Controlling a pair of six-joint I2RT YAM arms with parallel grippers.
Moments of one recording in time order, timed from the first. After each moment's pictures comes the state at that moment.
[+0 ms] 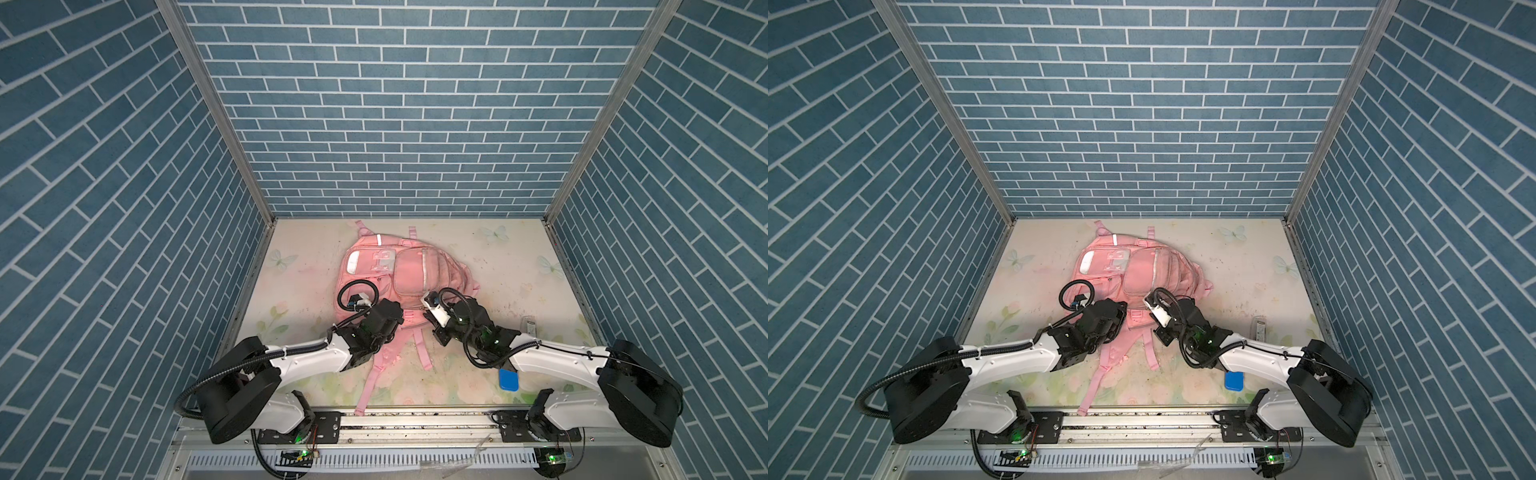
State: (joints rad) left arm -0.86 1.34 0.58 0.21 -0.36 -1.65; right arm 0.88 1.30 0.53 0.28 0.00 -0.10
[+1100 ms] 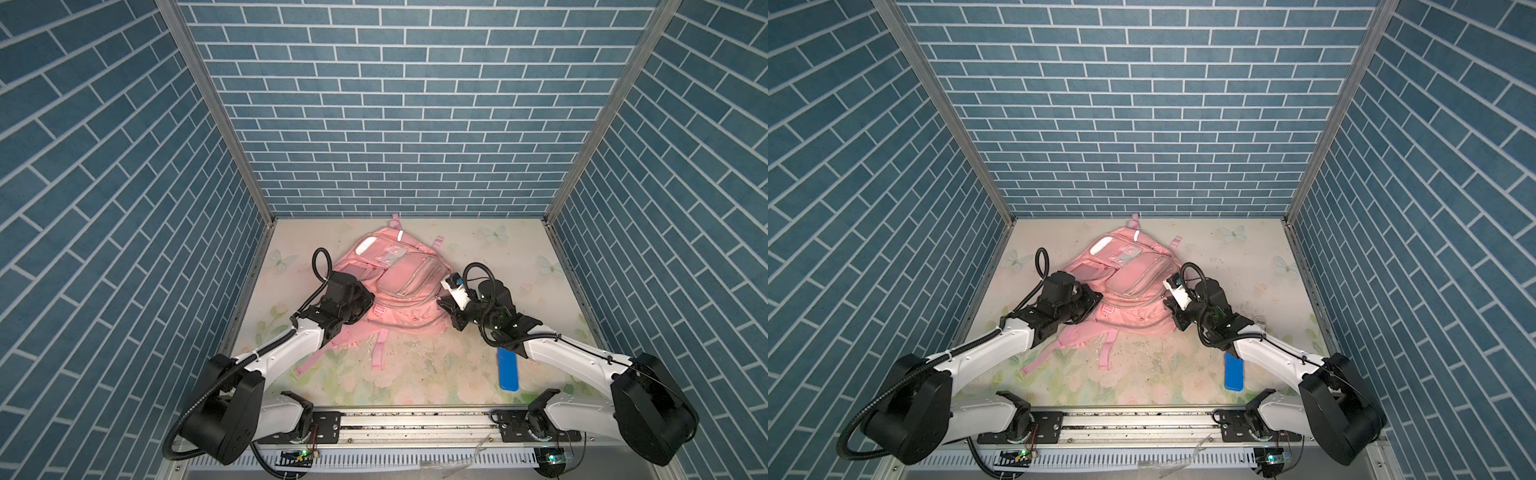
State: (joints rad) left arm -0.39 1.32 0.68 -0.04 0.15 -1.09; right arm 0.69 1.23 0.55 0.19 -0.30 -0.09
